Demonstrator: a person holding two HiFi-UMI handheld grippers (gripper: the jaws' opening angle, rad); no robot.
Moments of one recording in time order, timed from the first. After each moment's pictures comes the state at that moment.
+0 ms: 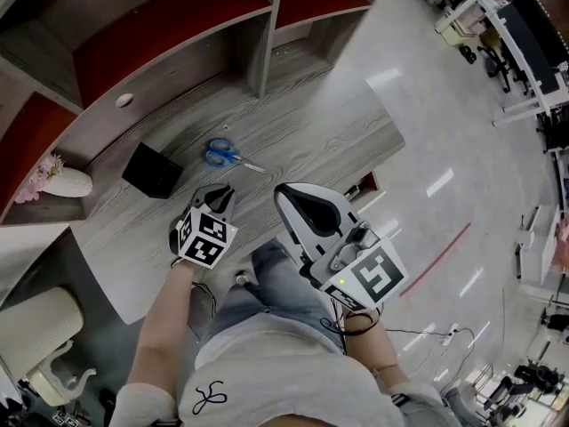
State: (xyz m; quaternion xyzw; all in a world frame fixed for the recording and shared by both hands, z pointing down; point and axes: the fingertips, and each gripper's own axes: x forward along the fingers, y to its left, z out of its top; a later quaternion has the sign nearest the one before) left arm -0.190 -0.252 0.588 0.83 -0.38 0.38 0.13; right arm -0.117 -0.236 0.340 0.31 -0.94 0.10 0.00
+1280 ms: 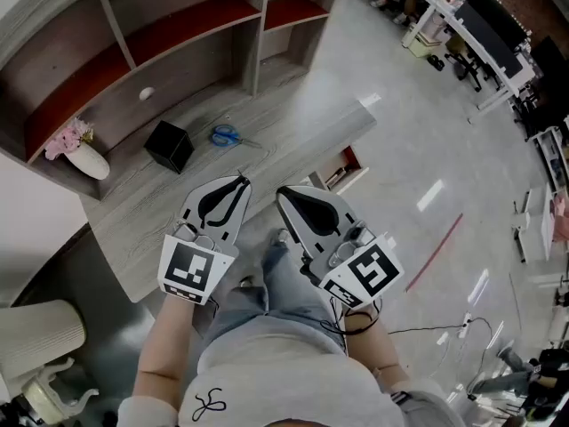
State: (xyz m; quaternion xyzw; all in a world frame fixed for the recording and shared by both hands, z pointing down) left arm -0.175 -0.109 0.336 0.92 -0.39 0.08 -0.02; right arm -0.131 -0.078 0.290 0.35 -0.93 0.03 -0.01
